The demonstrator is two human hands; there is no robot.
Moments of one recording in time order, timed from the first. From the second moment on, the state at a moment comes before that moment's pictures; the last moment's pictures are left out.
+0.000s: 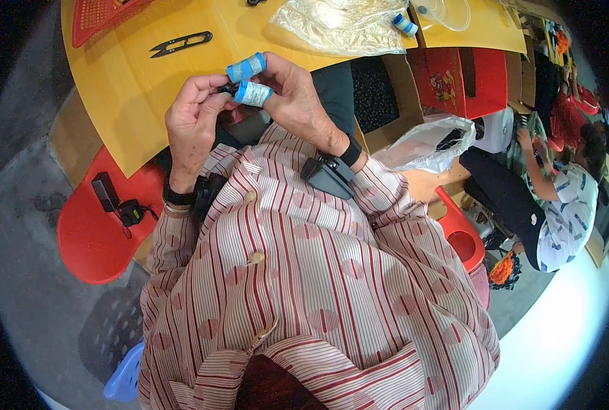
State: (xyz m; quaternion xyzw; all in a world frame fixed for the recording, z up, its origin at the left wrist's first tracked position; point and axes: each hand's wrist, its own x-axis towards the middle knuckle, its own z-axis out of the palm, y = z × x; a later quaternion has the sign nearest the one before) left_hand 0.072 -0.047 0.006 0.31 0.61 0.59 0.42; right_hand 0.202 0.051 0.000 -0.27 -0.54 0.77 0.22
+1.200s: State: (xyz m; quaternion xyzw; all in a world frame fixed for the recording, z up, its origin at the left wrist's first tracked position) left_hand 0.067 -0.055 0.001 0.32 0.59 0.57 0.47; right_hand 0.203 0.050 0.006 -0.27 -0.52 0.80 0.13
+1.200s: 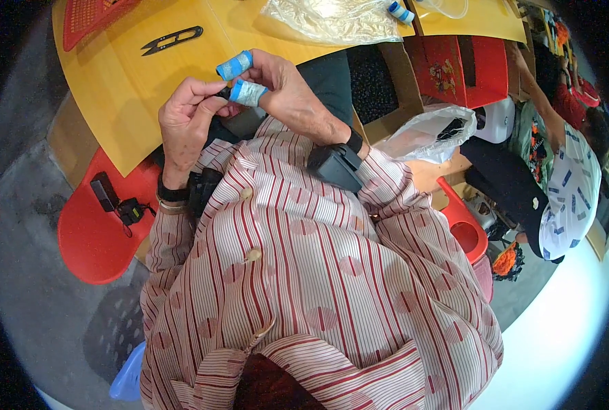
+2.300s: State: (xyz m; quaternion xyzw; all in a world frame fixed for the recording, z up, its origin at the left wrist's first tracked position) left_hand 0.063 -0.066 0.022 0.41 0.55 0.62 0.38; right_hand 0.207 0.039 0.031 -0.19 -0.70 0.63 0.28
